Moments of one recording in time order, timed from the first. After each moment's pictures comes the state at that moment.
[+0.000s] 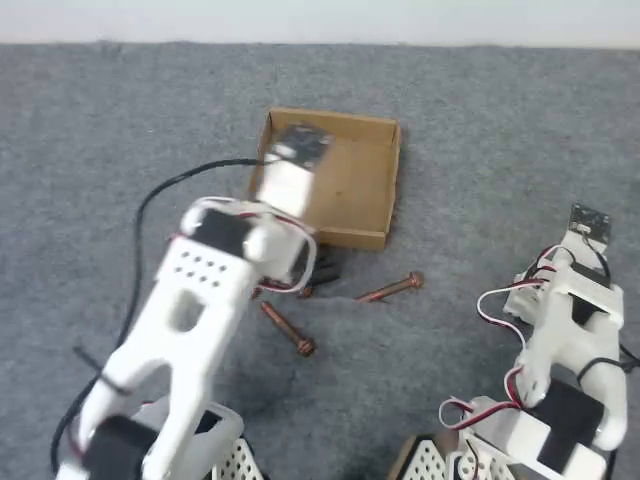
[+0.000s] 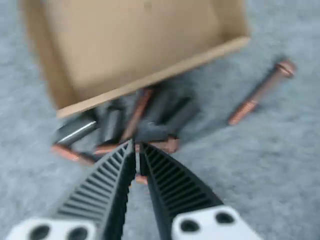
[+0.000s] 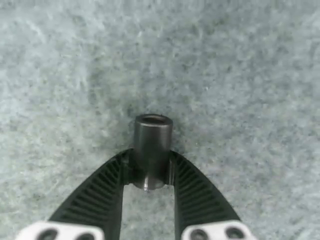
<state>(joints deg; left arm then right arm) 18.0 -21.5 30.5 73.0 -1.2 25.9 -10.3 51.0 47.0 4.7</state>
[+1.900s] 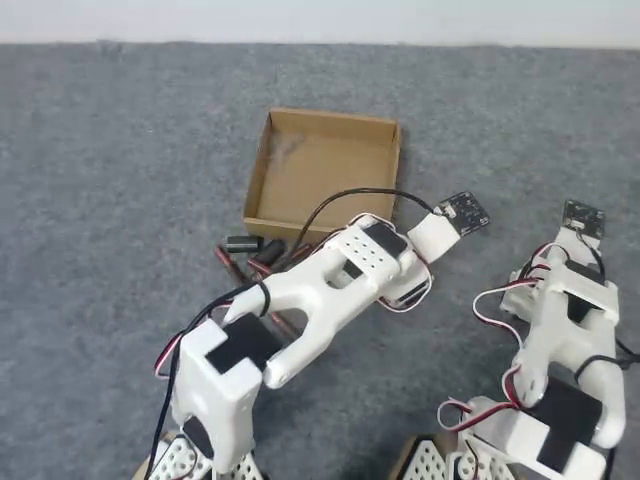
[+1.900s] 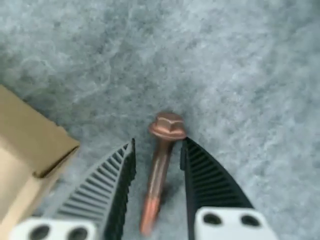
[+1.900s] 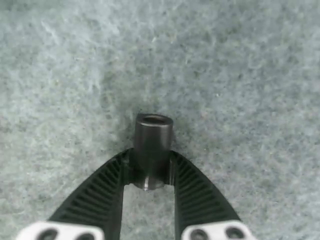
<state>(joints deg) 39.1 23.5 10.9 54.8 -8.7 24.2 -10.3 51.1 46.2 4.9</state>
